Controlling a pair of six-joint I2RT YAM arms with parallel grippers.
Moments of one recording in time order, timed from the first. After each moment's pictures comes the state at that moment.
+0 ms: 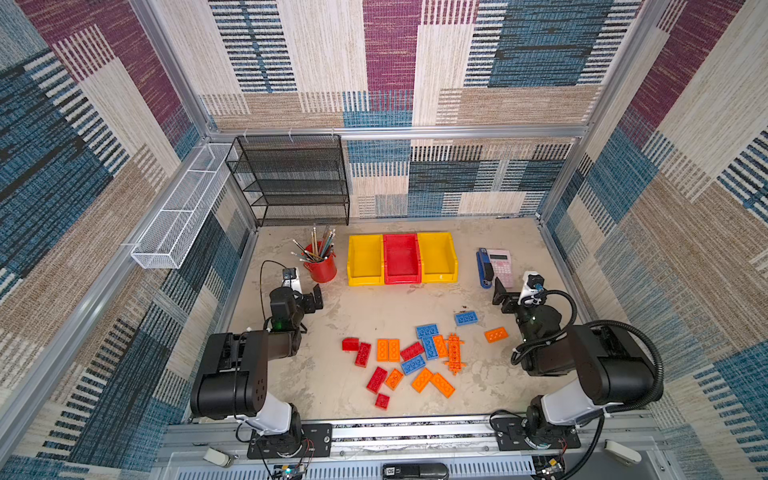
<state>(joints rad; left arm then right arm) 0.05 1.54 0.43 0.72 0.01 -0.03 -0.04 1.55 0.18 1.34 -0.04 0.04</state>
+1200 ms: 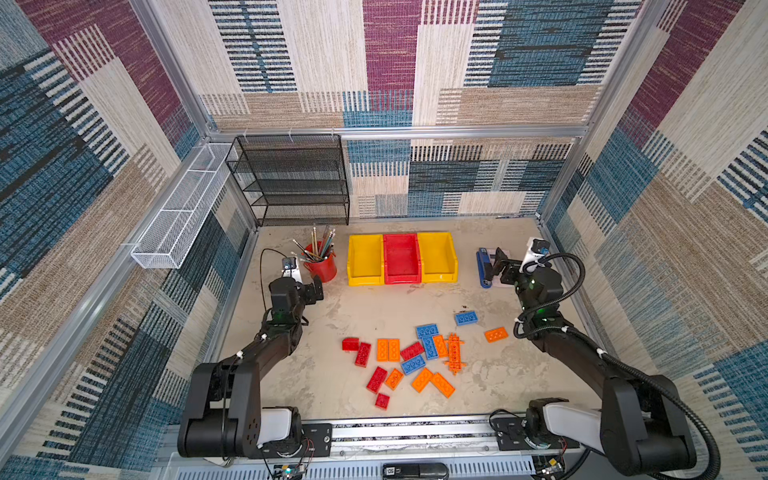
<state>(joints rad) -0.05 1.31 0.54 0.42 -0.15 -0.05 0.10 1.19 0.57 0.48 0.16 0.18</state>
